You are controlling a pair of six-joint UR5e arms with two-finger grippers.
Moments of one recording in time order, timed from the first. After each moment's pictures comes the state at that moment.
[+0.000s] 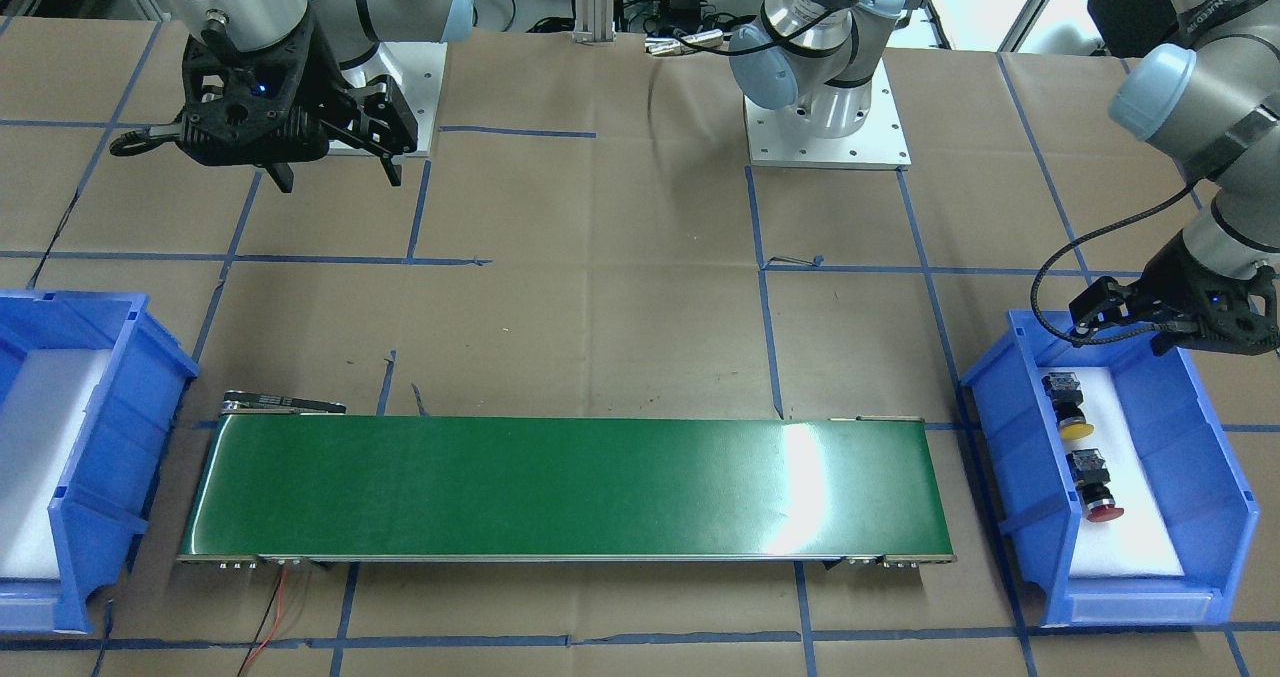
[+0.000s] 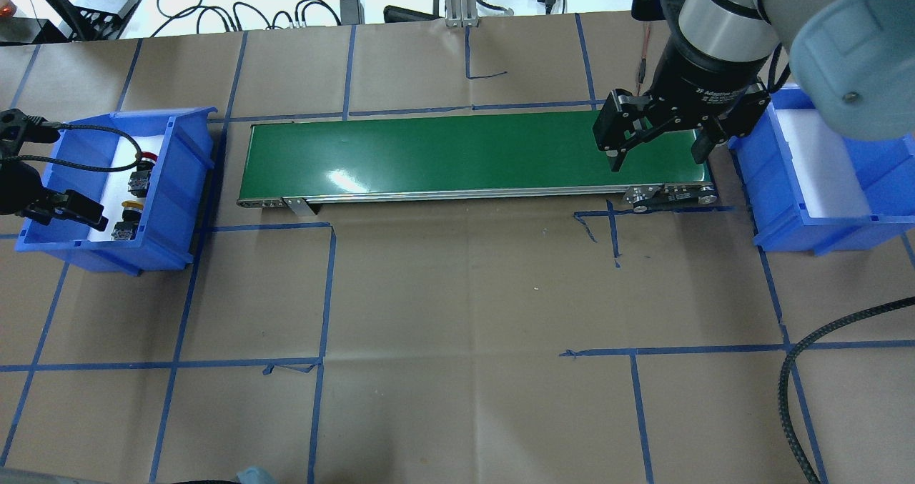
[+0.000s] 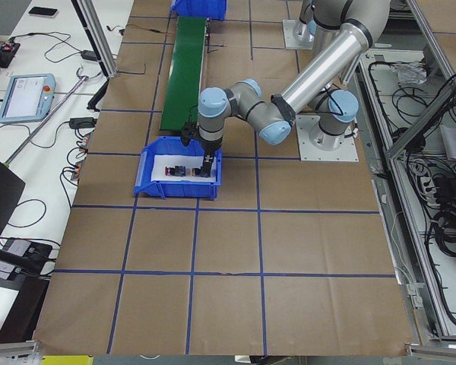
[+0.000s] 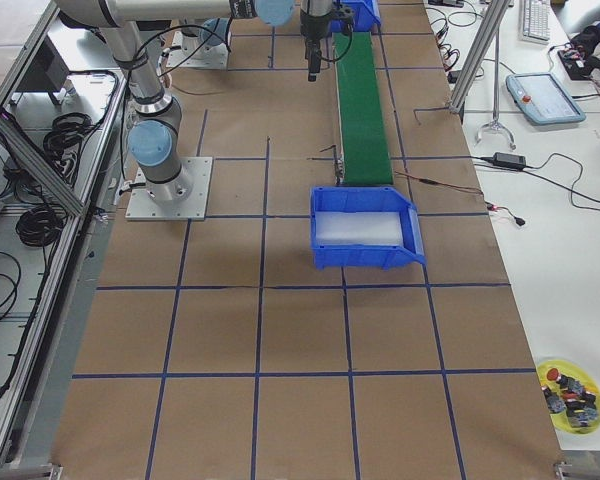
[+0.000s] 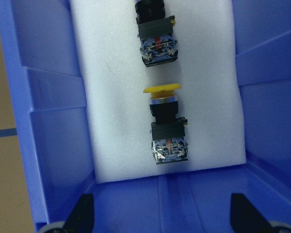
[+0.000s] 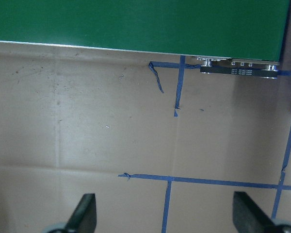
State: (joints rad) left arm -0.91 -1.77 -1.89 -0.99 1.55 0.79; right arm 1.62 -1.61 1.60 -1.52 -1.54 -0.03
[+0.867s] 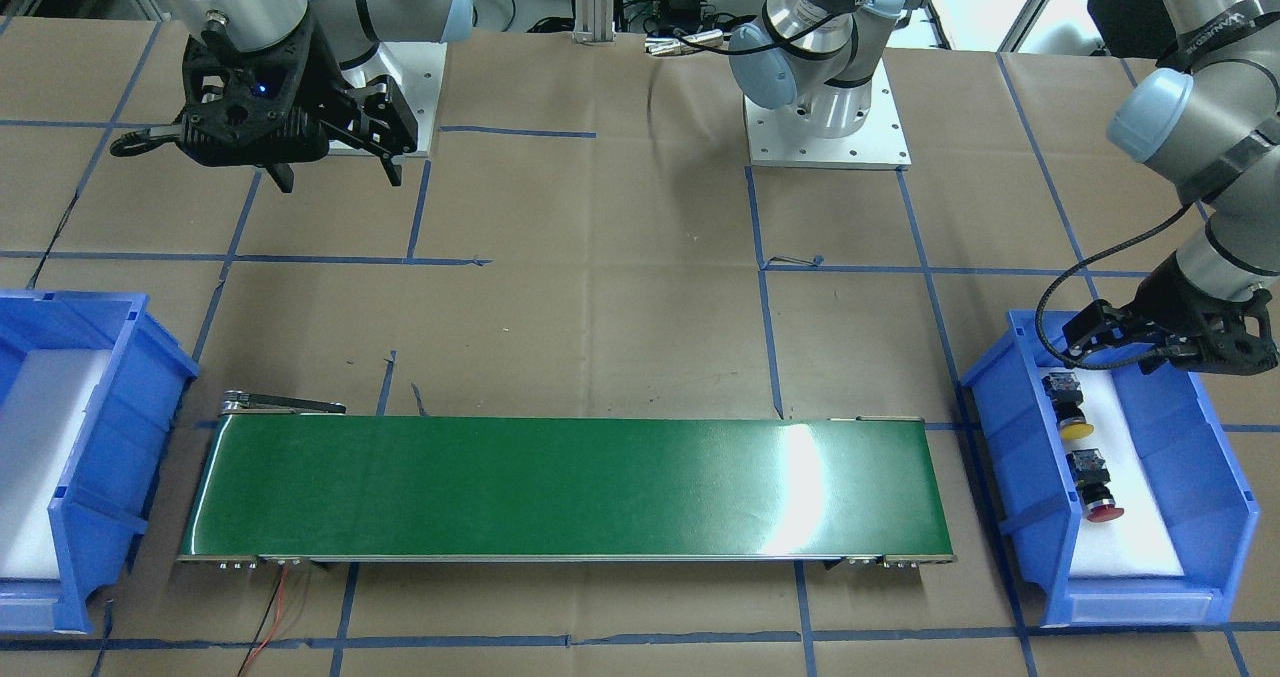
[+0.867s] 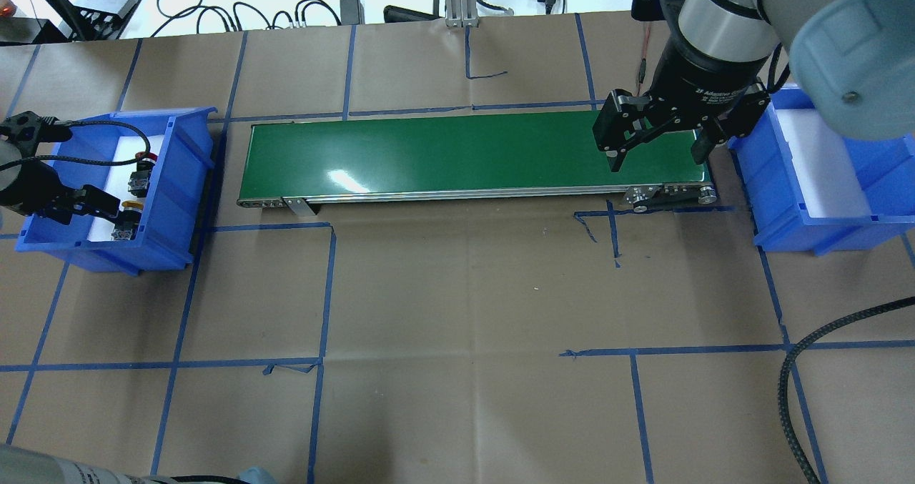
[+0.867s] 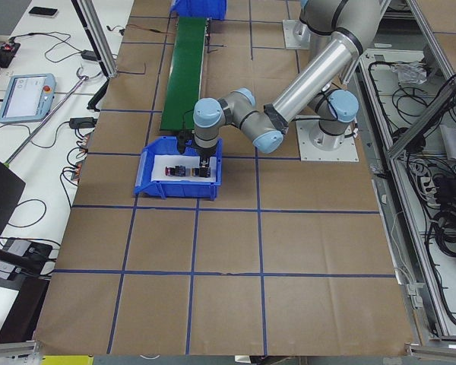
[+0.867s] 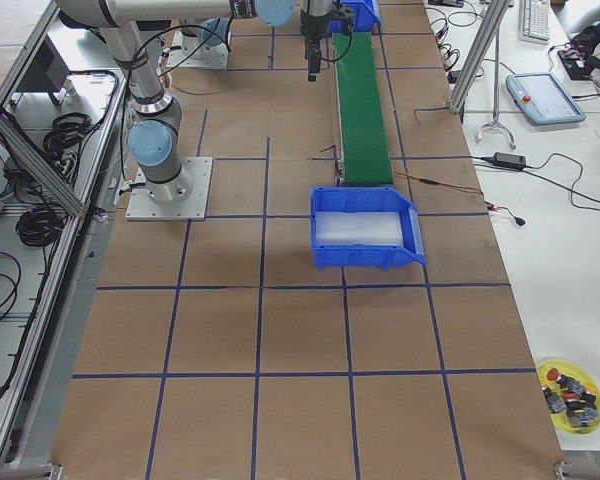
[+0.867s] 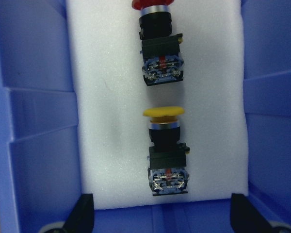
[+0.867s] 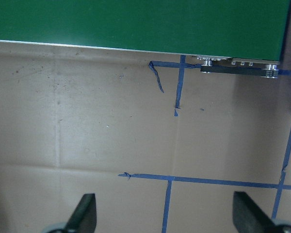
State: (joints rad) left arm -0.91 -1.84 -1.89 -0.92 1.51 0.70; right arm 1.62 -1.61 1.60 -1.52 -1.54 -0.03
